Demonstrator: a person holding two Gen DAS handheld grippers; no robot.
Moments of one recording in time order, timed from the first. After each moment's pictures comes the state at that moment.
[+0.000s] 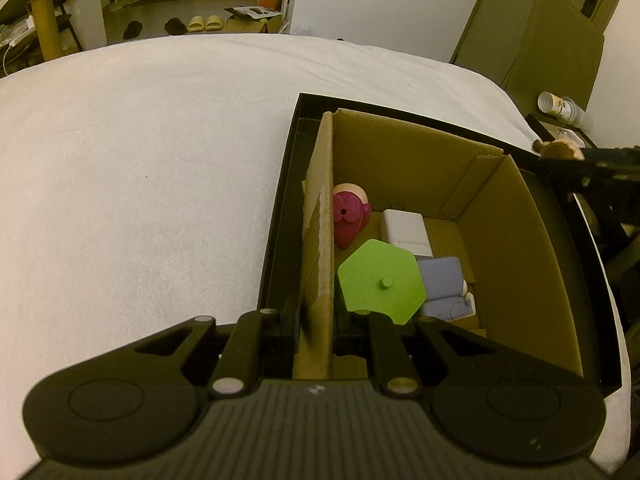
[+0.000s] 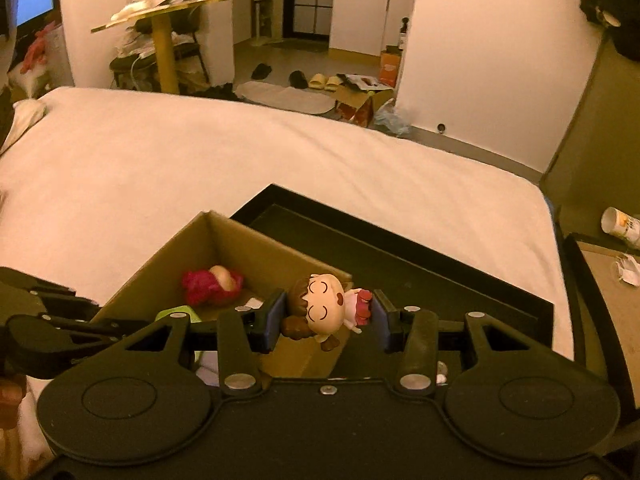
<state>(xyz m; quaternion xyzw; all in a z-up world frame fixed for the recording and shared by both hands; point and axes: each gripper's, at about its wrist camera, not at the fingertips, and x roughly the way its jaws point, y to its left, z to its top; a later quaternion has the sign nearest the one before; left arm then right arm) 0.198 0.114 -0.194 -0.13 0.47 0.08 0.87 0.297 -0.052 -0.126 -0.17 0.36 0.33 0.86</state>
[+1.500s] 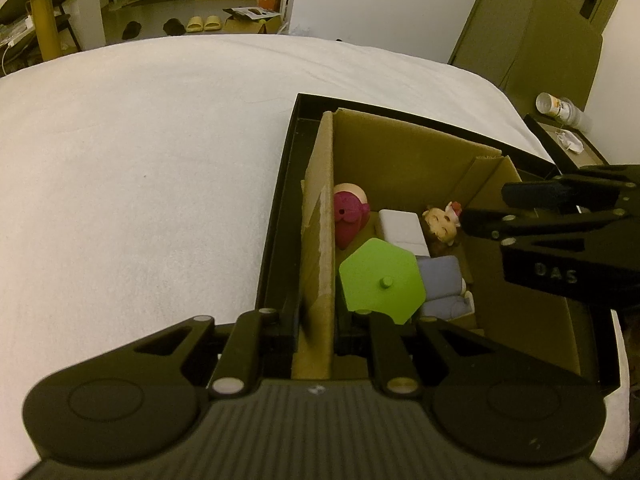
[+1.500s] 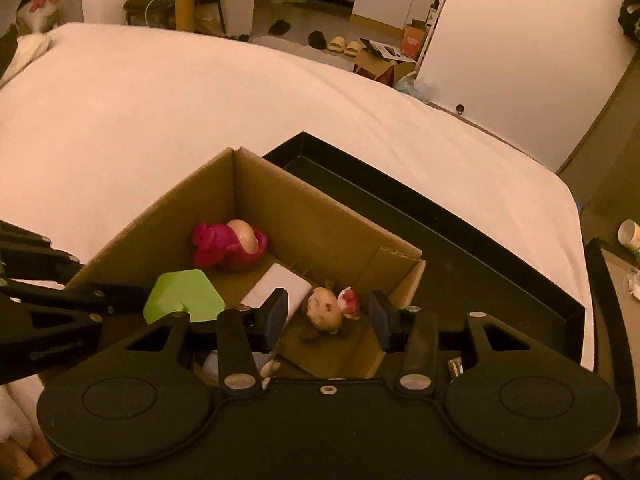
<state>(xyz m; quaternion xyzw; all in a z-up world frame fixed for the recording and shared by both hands) 0.197 0.119 -0.197 -0.13 0.47 0.08 0.87 0.282 -0.012 -0.166 -0.24 0.38 0.32 0.83</state>
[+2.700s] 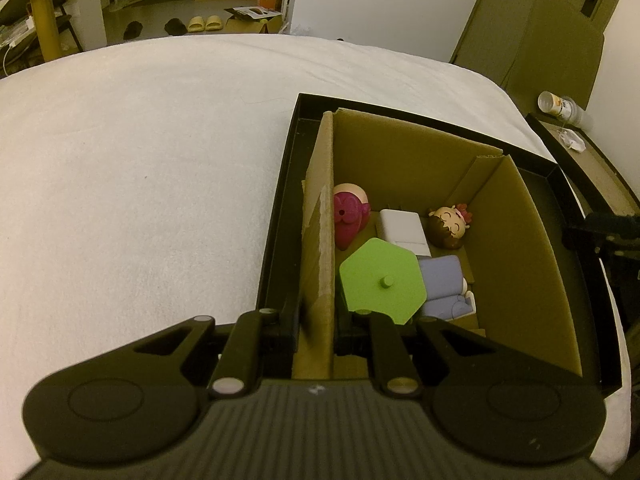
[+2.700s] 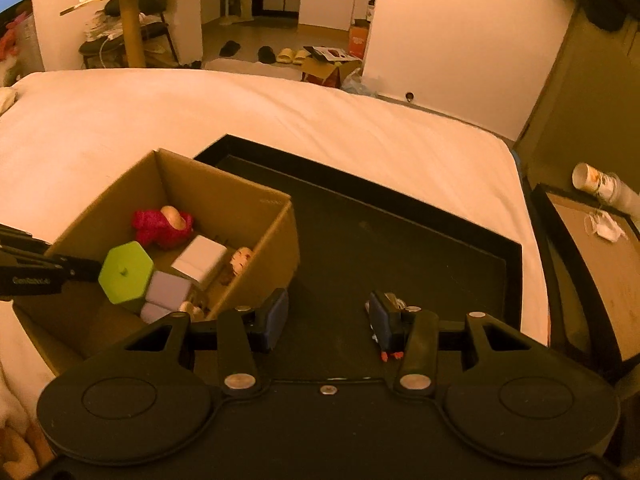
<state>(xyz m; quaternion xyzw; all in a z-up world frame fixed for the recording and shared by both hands) 0.197 0.118 -0.197 -0.13 0.47 0.08 0.87 0.295 -0.101 -0.160 -0.17 0.39 0.27 0.86</state>
